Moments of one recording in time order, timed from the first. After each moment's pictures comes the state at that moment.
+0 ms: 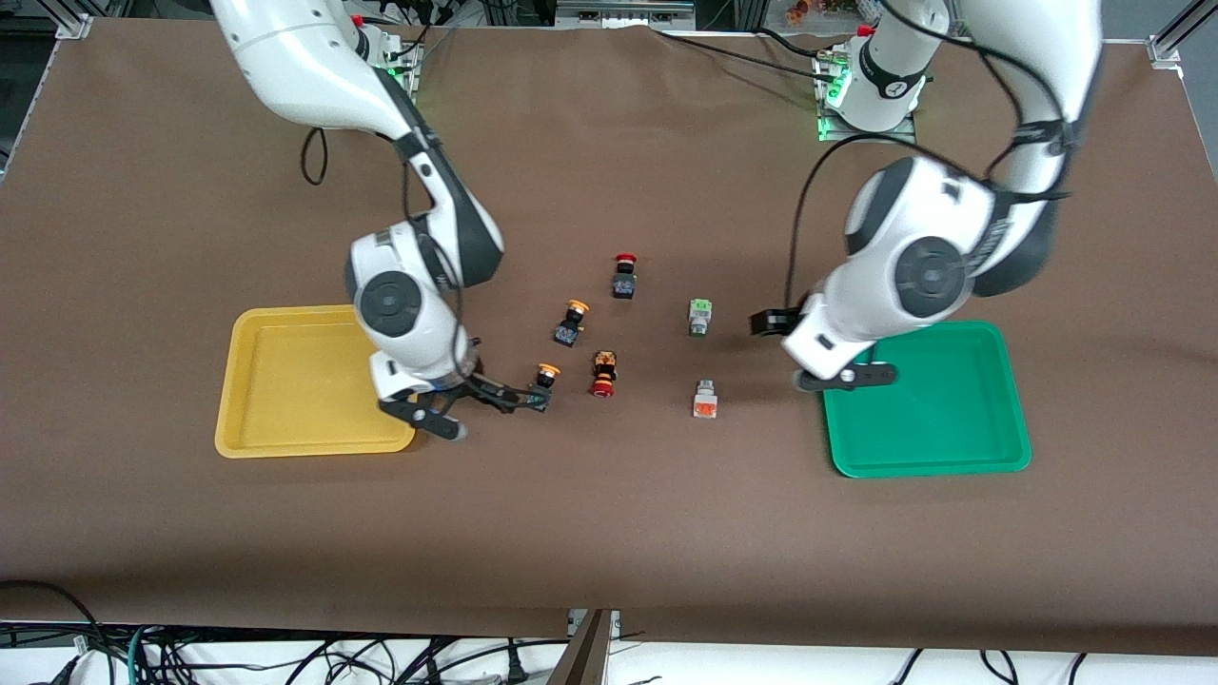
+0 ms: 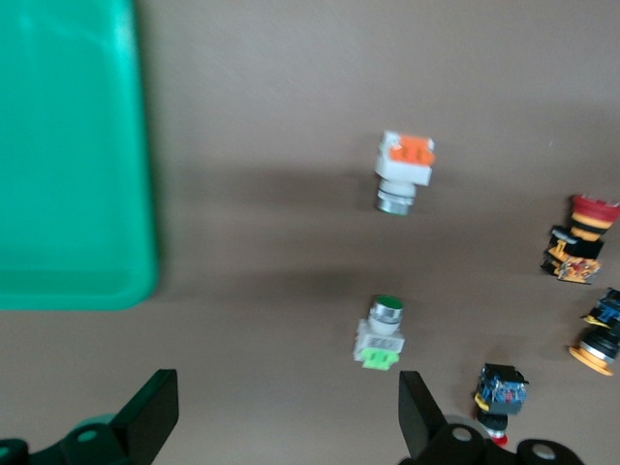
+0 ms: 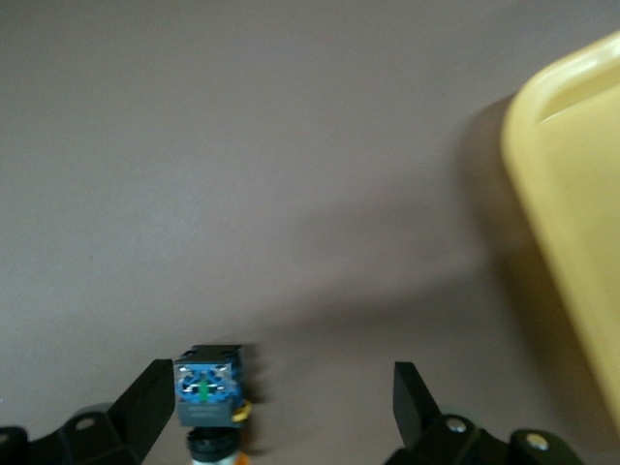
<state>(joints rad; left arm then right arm) -0.23 0.44 -0.21 -1.68 -0.08 1.96 -0.50 0.55 0.73 -0.07 -1.52 0.08 2.36 0.84</state>
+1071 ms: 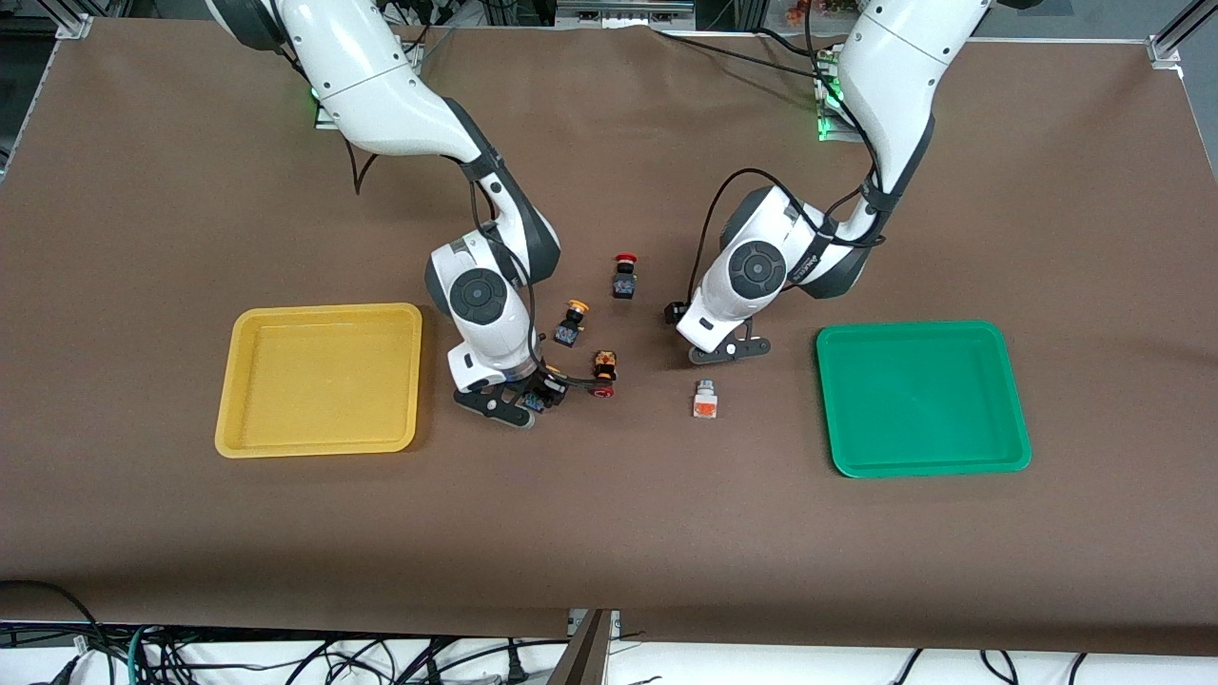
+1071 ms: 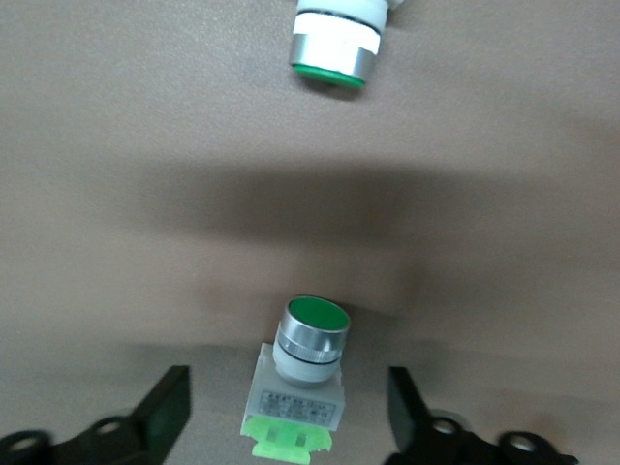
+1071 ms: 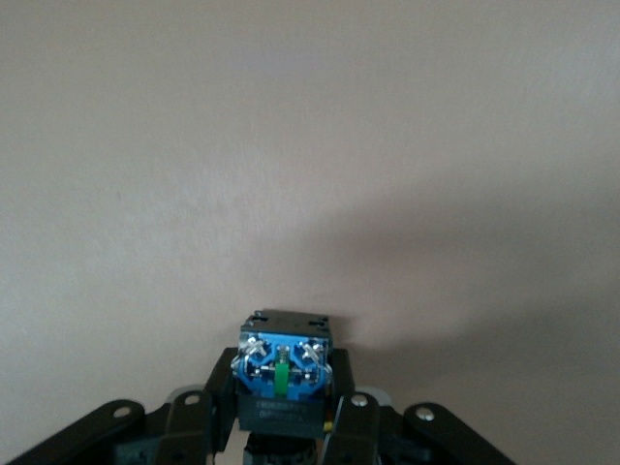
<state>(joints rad) -0.39 0.61 -0.21 -1.86 -0.08 2.32 -0.68 0.63 0.84 -0.09 -1.48 0.08 2.49 0.87</state>
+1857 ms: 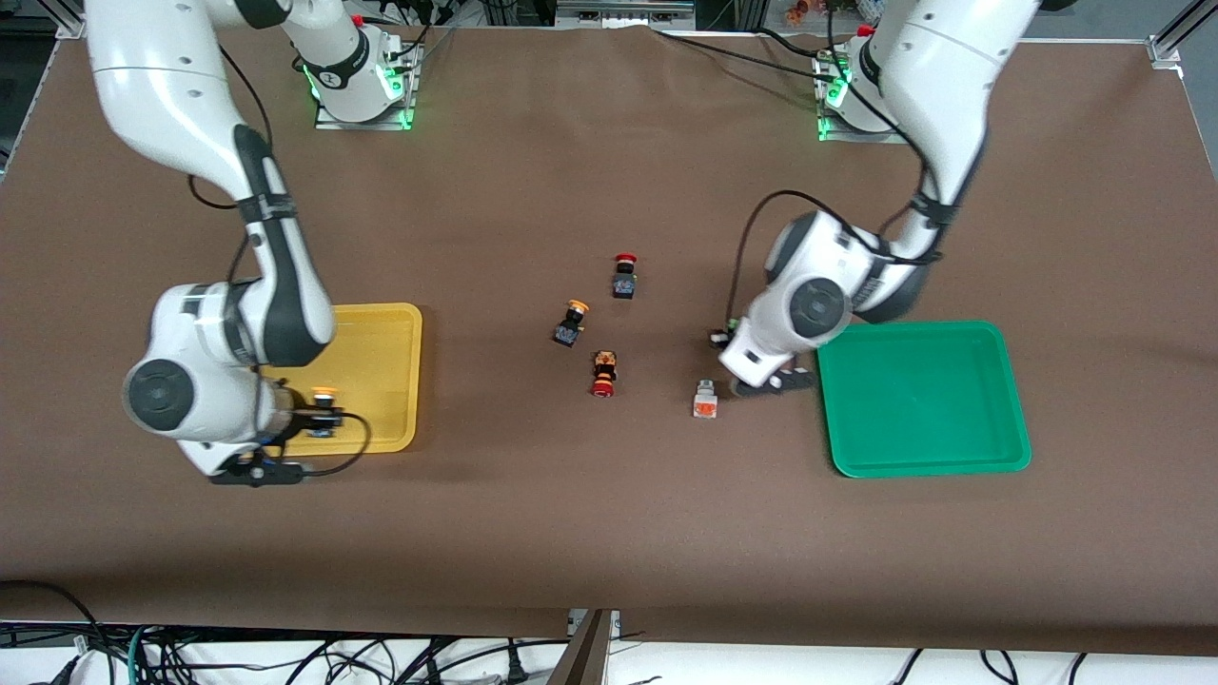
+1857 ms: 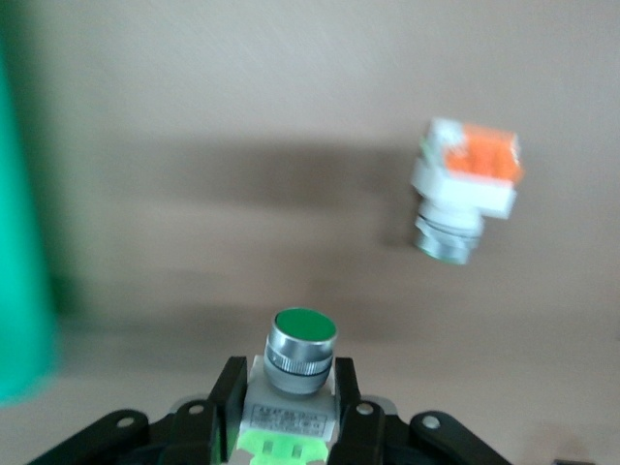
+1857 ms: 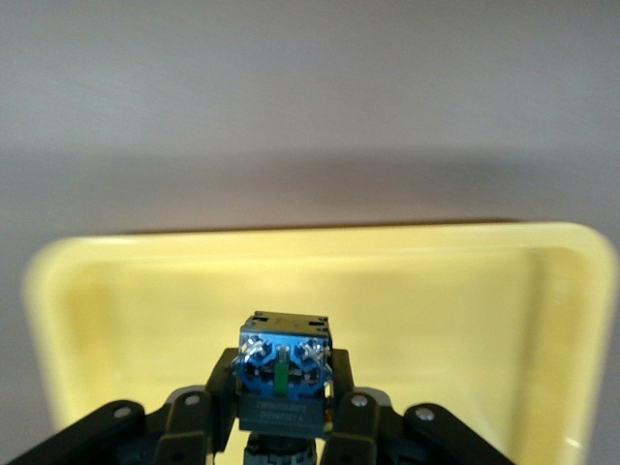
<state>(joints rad) -0.20 0.60 -0.19 -1.67 -0.08 2.07 -0.41 0.21 0.74 -0.19 -1.40 0.08 1.99 -0.01</state>
